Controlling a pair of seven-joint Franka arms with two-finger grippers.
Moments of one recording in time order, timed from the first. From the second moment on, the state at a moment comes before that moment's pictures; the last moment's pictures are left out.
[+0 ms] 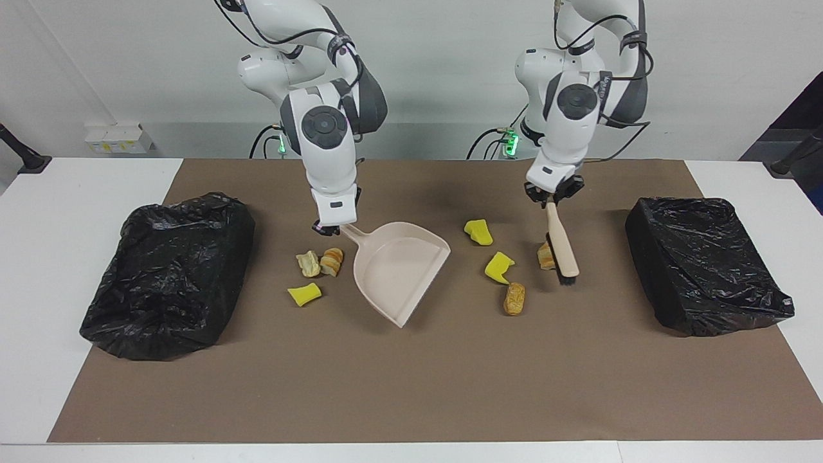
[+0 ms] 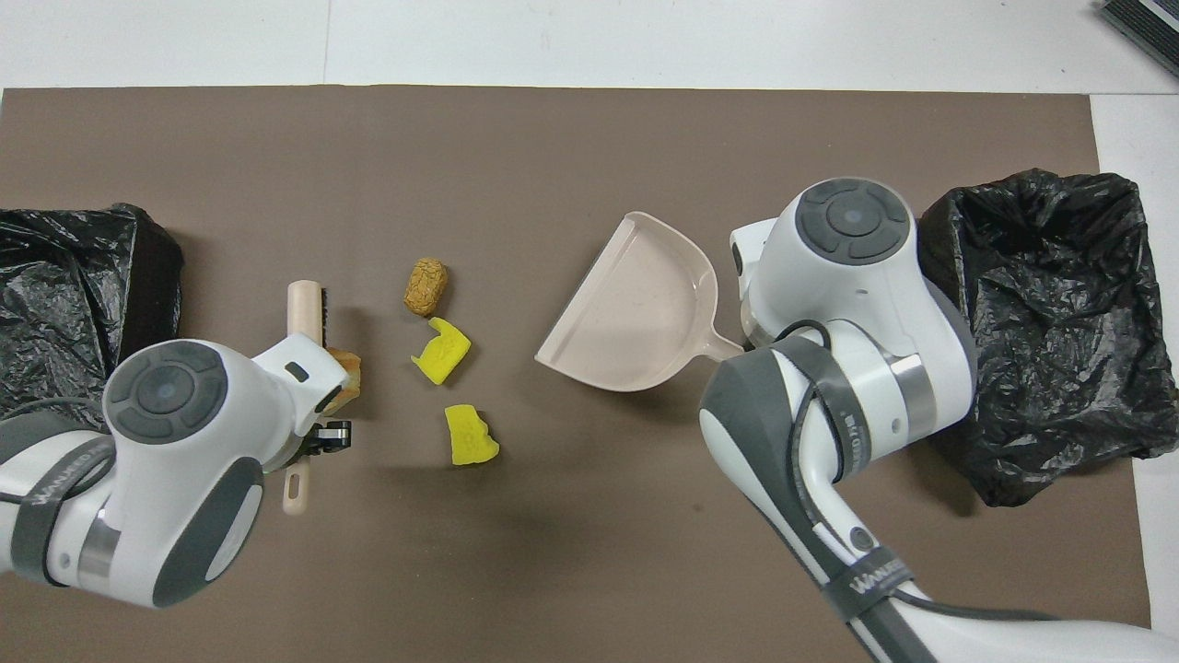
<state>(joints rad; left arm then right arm) -0.20 -0.17 -0.09 -2.31 0.12 2.00 -0.38 0.43 0.21 -0.03 -1.80 -0.03 1.78 -0.66</state>
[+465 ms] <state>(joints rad) -0.09 -0.21 -0.09 -2.44 0.12 2.05 -0.36 0.53 0.21 -0.02 -1.90 -0.05 1.86 -0.70</state>
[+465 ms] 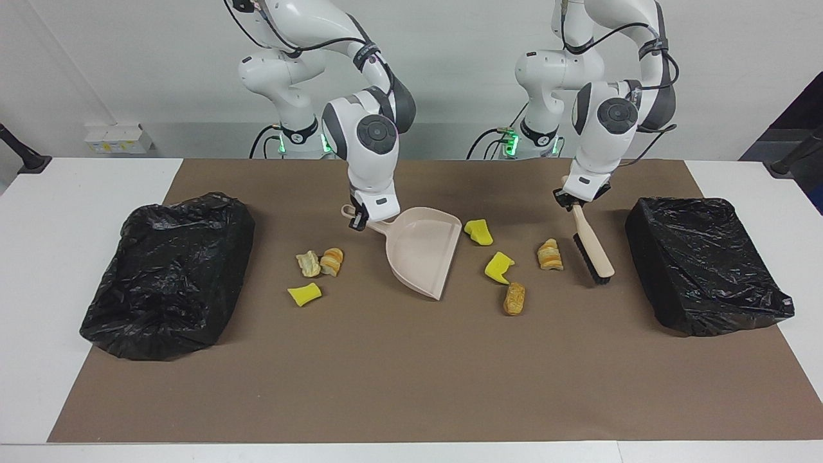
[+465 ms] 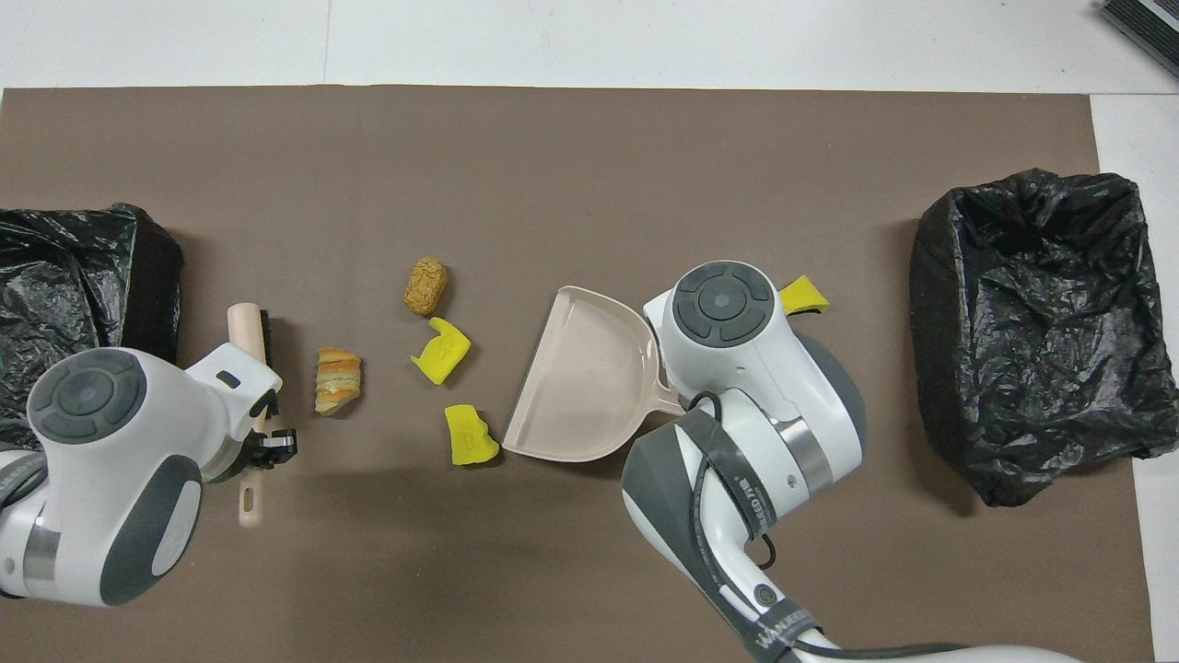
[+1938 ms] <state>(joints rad) -0.53 -0.14 -0.13 -2.46 -0.20 2.31 -0.56 0.53 0.22 -0.02 -1.92 -0.18 1.93 -0.76</state>
